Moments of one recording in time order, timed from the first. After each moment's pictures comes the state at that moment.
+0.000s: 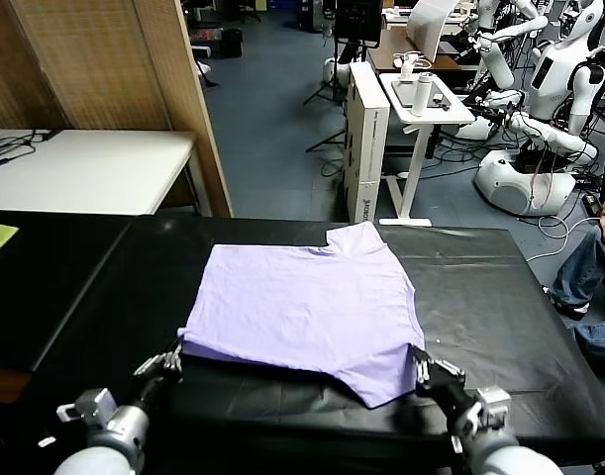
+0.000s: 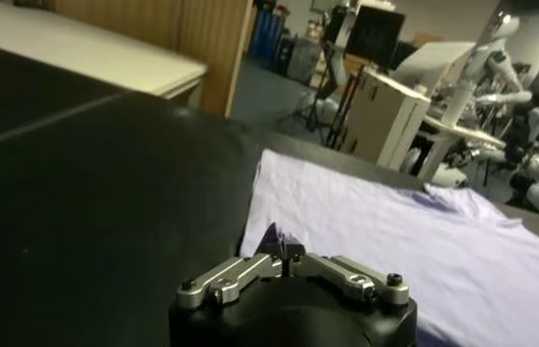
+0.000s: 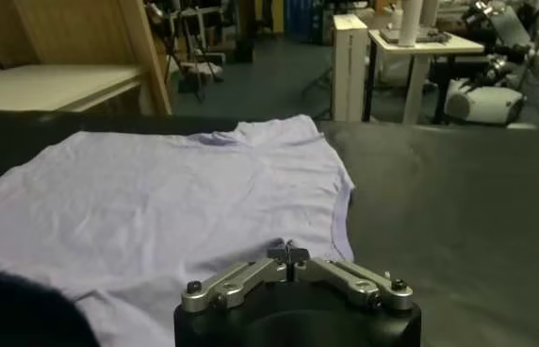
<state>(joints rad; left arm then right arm) 1.57 -1.26 -0.63 -2.11 -0.61 0.36 -0.12 -1.39 1.05 0.42 2.10 0.52 -0.49 0.16</state>
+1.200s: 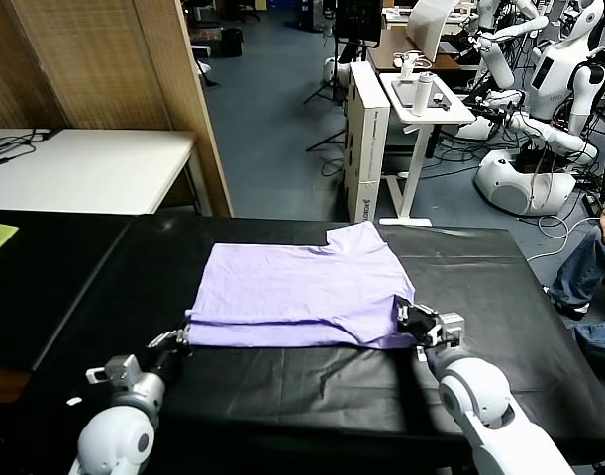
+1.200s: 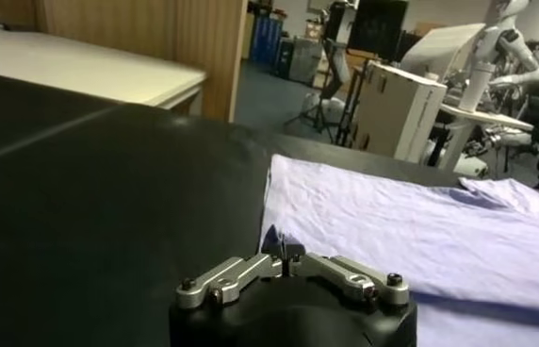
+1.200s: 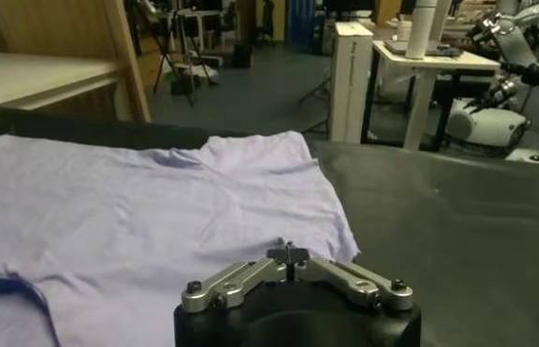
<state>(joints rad) 1.37 -1.22 -0.55 -1.93 -0.55 0.38 -0.13 -1.13 1.07 0.31 1.86 0.52 -0.51 0.17</state>
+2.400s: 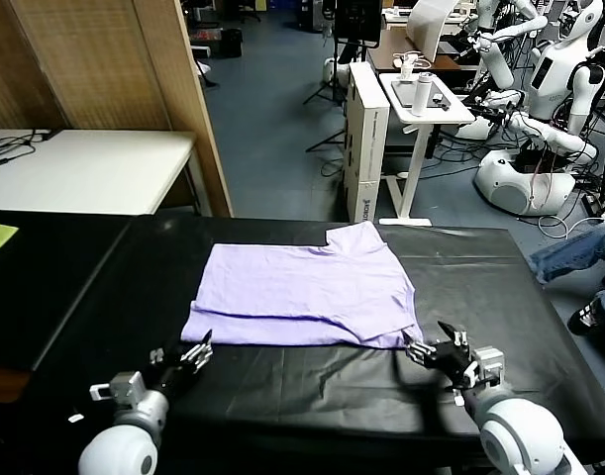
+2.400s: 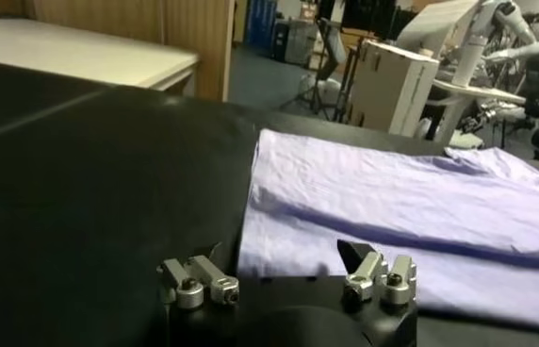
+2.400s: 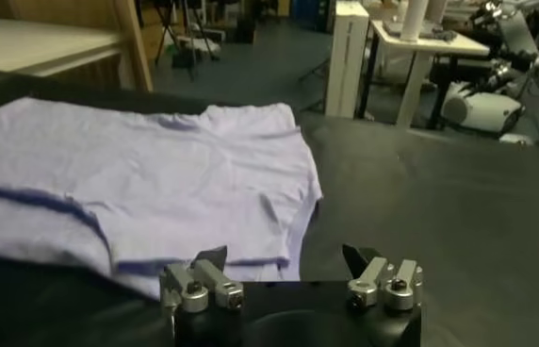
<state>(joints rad) 1.49 -1.27 -0.57 -2.00 -0.49 0.38 -0.12 -1.44 0.98 0.47 2.08 0.52 -0.54 0.11</state>
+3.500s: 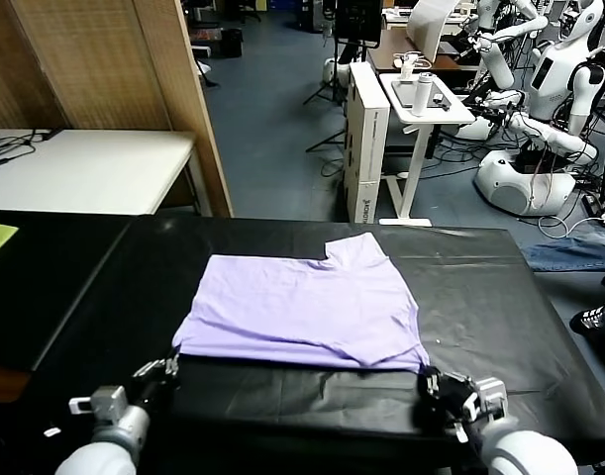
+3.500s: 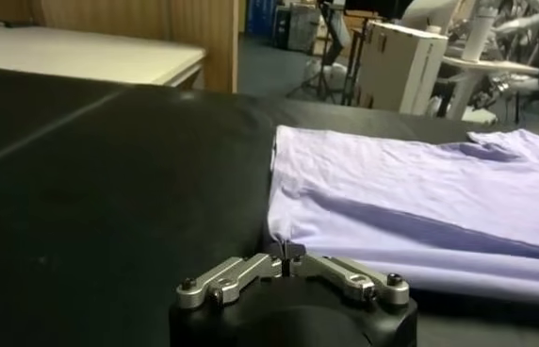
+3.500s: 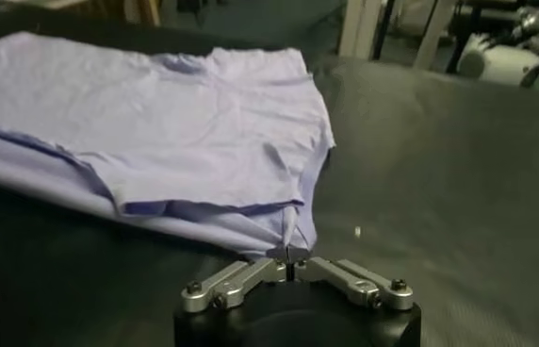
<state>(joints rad) 1.69 -1.16 -0.65 -2.15 -0.50 0.39 -0.12 -1.73 1.00 0.58 2.32 0.51 -0.71 0.15</state>
